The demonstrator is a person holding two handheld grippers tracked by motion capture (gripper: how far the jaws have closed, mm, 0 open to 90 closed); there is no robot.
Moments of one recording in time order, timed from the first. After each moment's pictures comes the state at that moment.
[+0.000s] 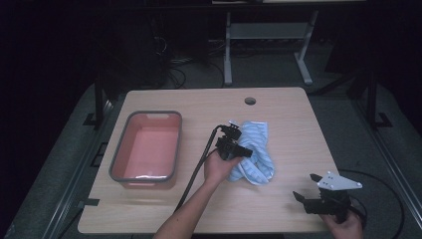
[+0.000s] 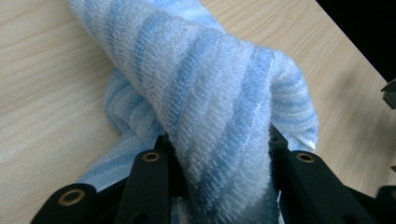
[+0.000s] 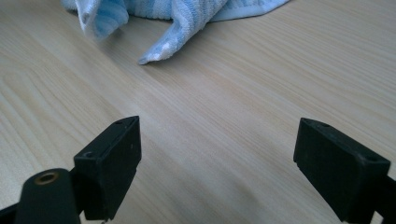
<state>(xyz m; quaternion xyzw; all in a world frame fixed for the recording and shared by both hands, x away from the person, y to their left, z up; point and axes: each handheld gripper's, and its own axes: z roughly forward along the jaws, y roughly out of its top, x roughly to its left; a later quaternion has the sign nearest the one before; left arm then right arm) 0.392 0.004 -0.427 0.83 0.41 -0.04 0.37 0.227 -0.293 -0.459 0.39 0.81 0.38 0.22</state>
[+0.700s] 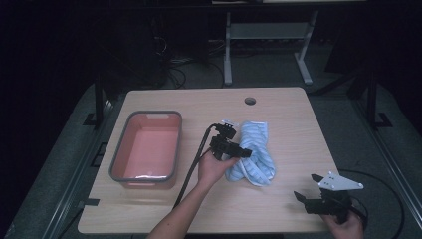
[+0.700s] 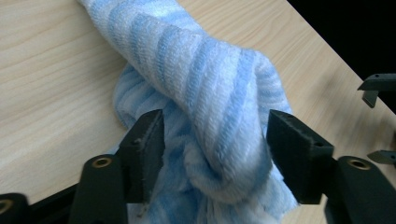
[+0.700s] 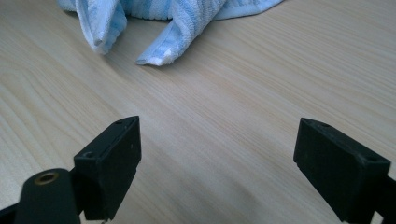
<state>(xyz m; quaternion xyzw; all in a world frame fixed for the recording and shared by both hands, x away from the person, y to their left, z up) 0.381 0.024 -0.411 0.83 0.40 -0.04 0.39 0.225 -0.294 -0.459 0.39 0.81 0.37 0.22</state>
